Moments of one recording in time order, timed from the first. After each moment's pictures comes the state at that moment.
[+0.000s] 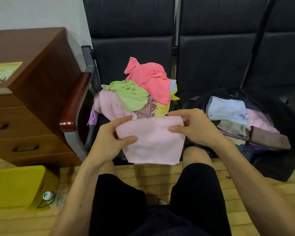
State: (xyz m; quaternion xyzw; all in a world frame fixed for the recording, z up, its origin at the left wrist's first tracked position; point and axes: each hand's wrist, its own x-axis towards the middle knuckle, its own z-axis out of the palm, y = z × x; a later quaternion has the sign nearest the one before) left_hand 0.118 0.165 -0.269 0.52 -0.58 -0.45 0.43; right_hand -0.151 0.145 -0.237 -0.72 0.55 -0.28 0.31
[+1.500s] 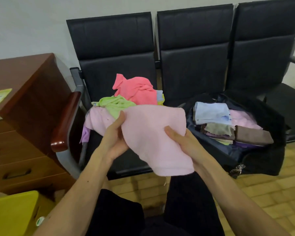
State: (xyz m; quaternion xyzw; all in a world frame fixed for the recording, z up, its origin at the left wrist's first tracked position) left_hand 0.063 0.130 -0.244 0.32 -0.28 -0.78 0.46; right_hand -0.143 0.200 -0.238 -0.36 0.43 -0.52 0.64
